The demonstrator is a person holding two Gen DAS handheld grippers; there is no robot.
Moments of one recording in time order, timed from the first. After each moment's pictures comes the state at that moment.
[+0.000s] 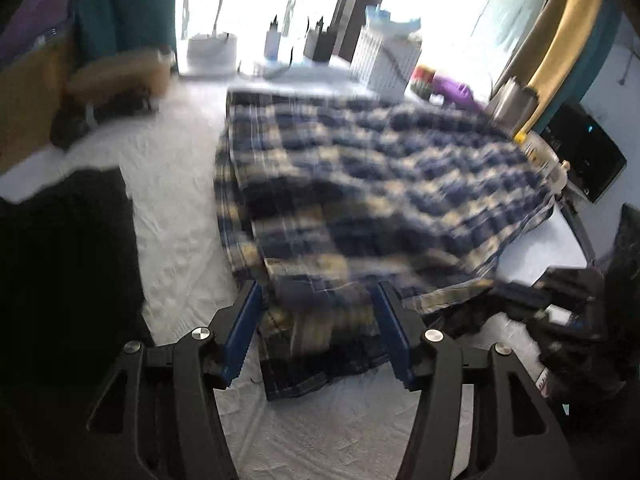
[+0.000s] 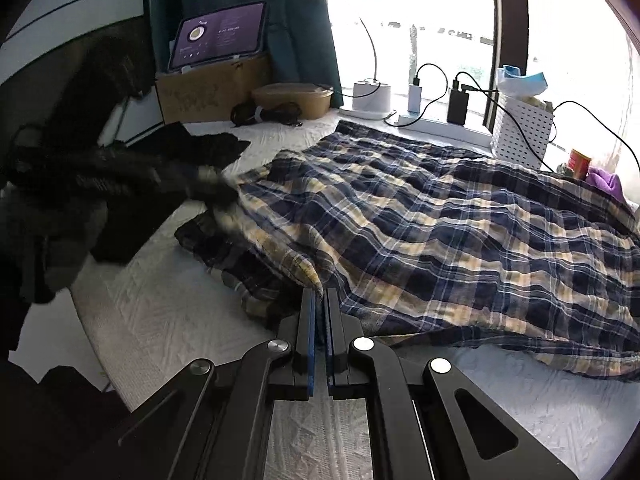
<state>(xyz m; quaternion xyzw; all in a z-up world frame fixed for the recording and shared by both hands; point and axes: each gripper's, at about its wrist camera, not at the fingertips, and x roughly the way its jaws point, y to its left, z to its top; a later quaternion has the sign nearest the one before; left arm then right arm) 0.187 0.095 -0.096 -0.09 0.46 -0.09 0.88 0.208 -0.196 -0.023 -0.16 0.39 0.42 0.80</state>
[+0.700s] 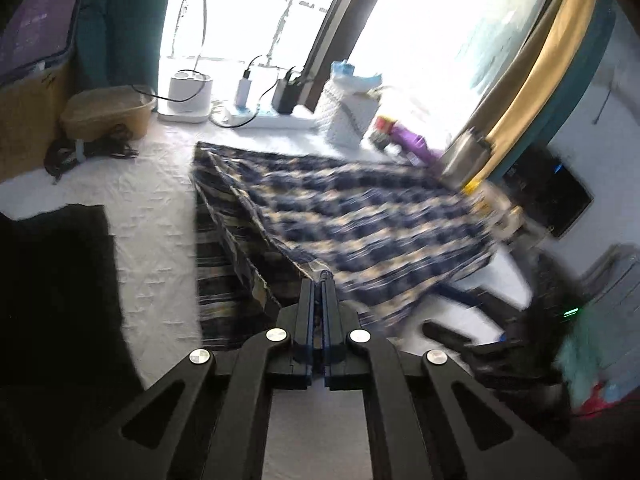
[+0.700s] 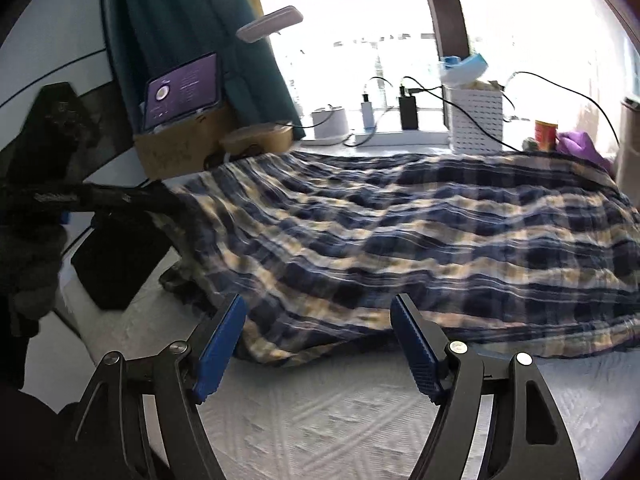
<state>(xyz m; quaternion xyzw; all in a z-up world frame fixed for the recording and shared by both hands) 0.168 0.084 -0.027 -0.17 0.39 -0.14 0.89 0.240 -0.250 -0.012 -0.06 0.39 0.40 0.83</state>
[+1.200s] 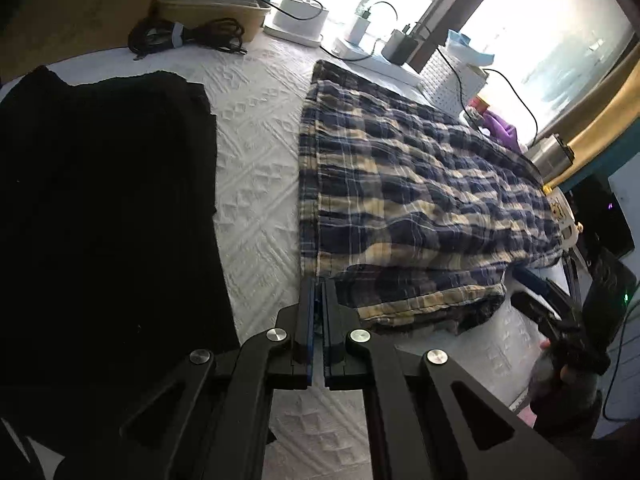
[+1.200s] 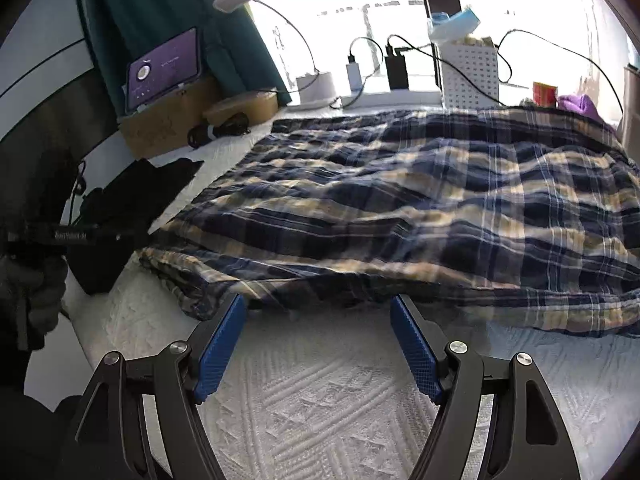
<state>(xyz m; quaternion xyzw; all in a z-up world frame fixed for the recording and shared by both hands) 0.153 0.133 -0.106 -0.21 0.48 -0.03 0.85 0.258 -0.251 -0.033 -0.07 0.45 0.39 0.80</state>
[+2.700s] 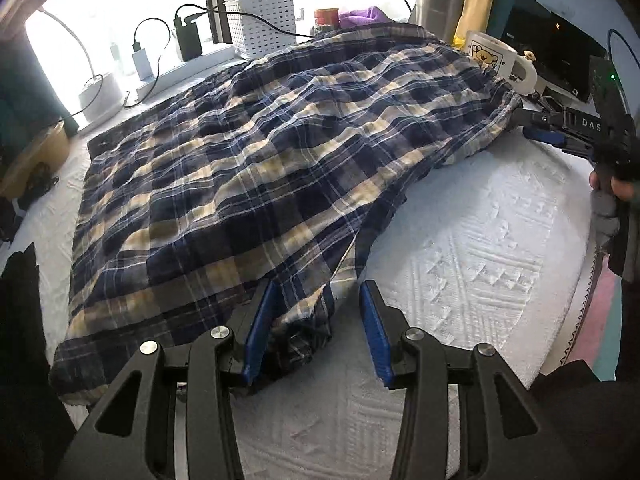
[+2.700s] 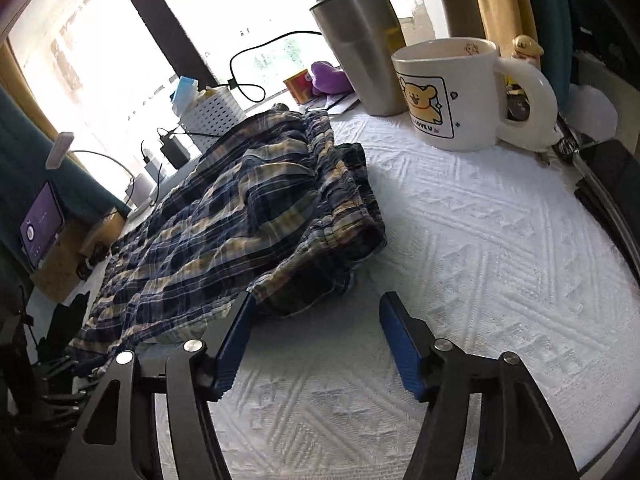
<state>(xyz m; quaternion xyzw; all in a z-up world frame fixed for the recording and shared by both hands) 0.187 -0.061 -0.106 0.06 0.47 -0.14 0.87 0.338 -0.469 -0.017 0.09 0.46 0.17 0.87</state>
